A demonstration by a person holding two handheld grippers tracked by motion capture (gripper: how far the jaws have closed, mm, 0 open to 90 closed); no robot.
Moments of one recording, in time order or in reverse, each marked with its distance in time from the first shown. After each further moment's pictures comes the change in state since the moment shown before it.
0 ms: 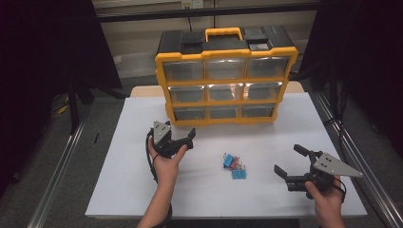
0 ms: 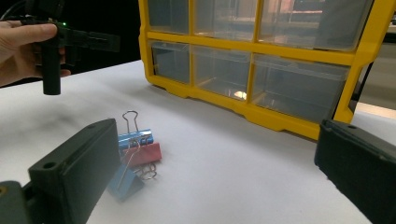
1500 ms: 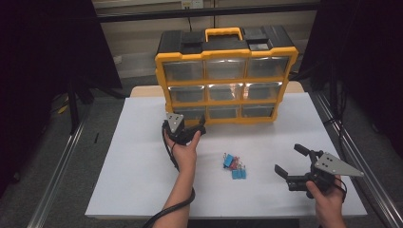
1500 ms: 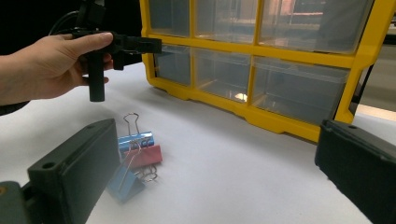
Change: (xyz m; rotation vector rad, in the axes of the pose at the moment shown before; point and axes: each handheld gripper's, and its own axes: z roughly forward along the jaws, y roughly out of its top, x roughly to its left) left arm -0.017 -0.004 0.058 -0.074 0.116 -0.074; right arm -0.002 0.001 -0.001 -0.011 0.003 -0.005
